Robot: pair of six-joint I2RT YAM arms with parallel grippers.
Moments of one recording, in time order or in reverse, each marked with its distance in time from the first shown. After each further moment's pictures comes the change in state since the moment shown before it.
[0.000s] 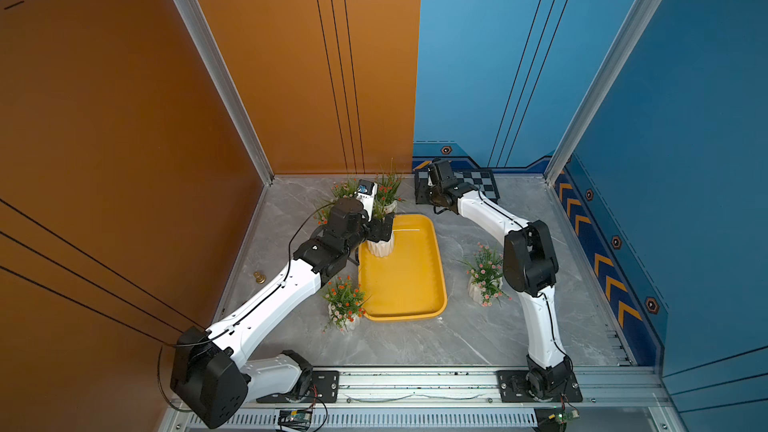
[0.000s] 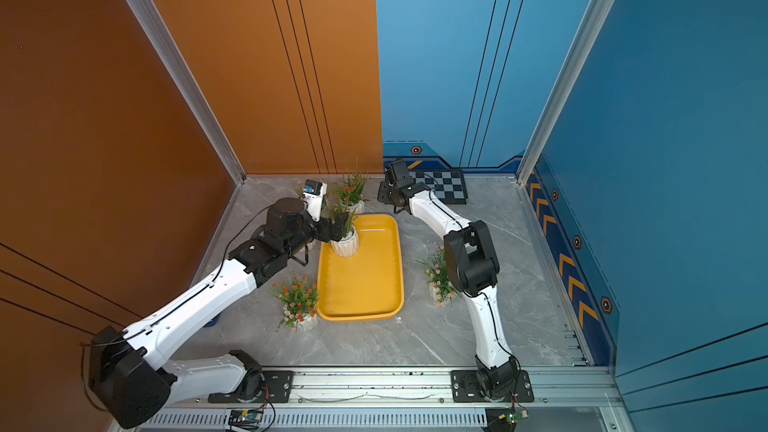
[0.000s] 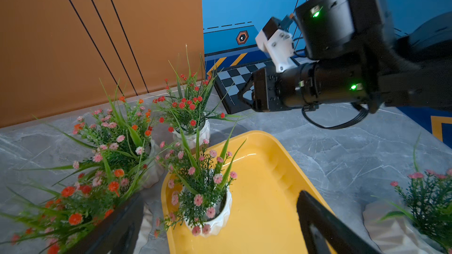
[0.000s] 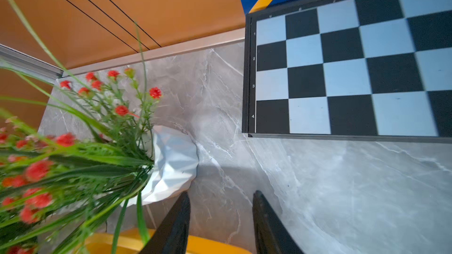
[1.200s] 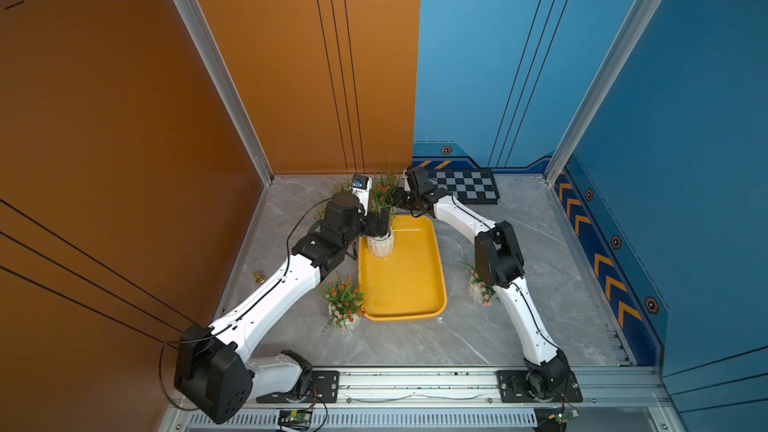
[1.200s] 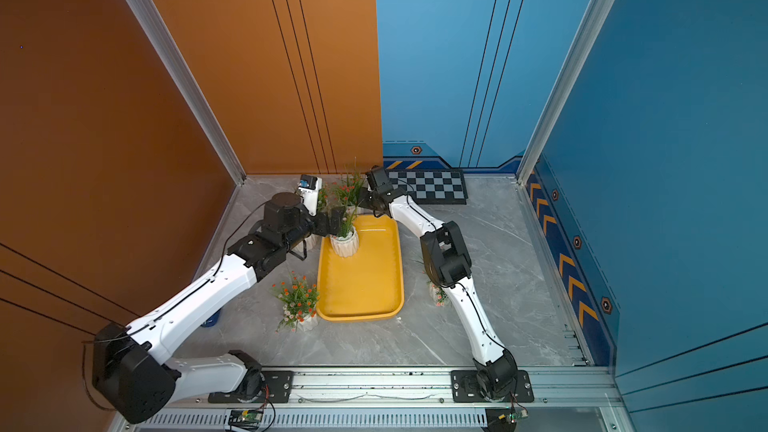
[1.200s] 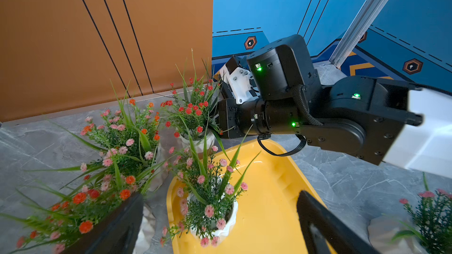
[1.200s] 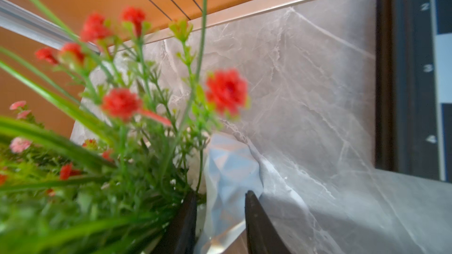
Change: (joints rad) left arm 0.043 0.015 0.011 0.006 0.023 -0.023; right arm 0.080 0.281 0.314 0.002 -0.104 0.060
